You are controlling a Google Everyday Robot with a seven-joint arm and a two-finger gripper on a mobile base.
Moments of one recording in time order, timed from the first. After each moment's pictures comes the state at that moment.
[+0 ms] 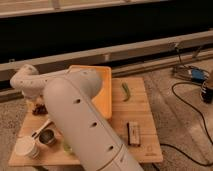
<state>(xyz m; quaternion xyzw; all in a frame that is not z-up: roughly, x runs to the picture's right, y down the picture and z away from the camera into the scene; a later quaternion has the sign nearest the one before) -0.433 0.067 0.882 -0.26 -0.08 0.13 0.95</state>
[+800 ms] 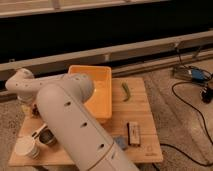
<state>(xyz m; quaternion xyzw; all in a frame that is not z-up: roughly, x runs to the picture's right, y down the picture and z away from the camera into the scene) -0.460 0.100 0.893 -0.30 -0.08 0.10 0.95</state>
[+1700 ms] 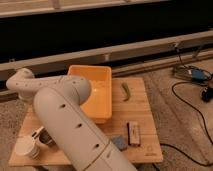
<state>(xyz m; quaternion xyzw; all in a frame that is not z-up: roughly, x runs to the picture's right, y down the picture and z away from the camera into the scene) -0.458 0.098 0.909 -0.30 -0.06 0.11 0.94</state>
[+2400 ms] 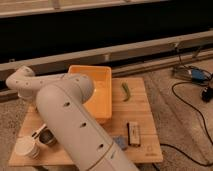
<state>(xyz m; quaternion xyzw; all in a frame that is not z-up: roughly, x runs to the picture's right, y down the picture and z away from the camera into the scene) -0.459 0.080 0.884 -0.30 -0.08 0.13 0.94</state>
